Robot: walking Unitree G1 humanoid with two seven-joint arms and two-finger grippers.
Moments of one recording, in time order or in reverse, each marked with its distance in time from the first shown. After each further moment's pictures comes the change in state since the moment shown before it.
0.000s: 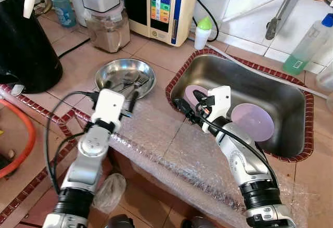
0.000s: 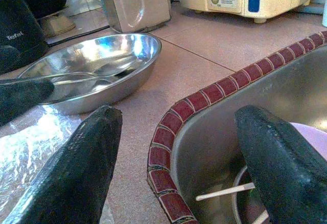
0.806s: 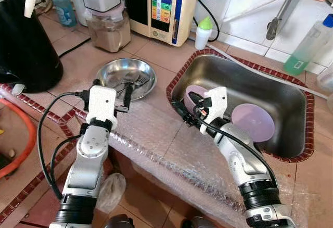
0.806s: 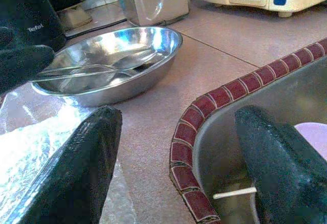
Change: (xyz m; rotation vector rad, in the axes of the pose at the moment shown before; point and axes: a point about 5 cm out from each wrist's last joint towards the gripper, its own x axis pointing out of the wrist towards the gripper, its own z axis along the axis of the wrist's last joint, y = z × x) left arm -0.008 0.007 0.015 -0.077 0.009 0.163; right arm 0.001 0.006 -0.002 0.002 0.020 0.060
